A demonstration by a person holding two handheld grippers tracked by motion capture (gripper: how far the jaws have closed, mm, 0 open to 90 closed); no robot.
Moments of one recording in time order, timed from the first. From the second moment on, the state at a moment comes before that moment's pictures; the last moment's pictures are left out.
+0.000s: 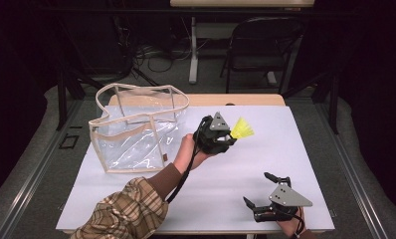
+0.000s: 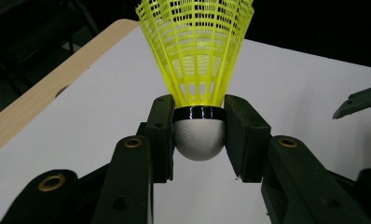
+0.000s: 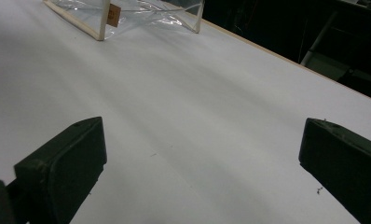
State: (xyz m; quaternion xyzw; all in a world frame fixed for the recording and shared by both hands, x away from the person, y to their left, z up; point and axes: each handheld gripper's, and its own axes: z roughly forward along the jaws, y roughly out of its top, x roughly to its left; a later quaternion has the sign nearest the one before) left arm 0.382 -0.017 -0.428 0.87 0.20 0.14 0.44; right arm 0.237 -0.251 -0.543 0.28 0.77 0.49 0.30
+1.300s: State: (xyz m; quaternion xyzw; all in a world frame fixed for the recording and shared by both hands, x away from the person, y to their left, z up) left arm 0.394 -0.002 -0.385 0.86 0.19 0.17 0.43; right arm 0.238 -0.251 -0.544 0.29 0.77 0.48 0.31
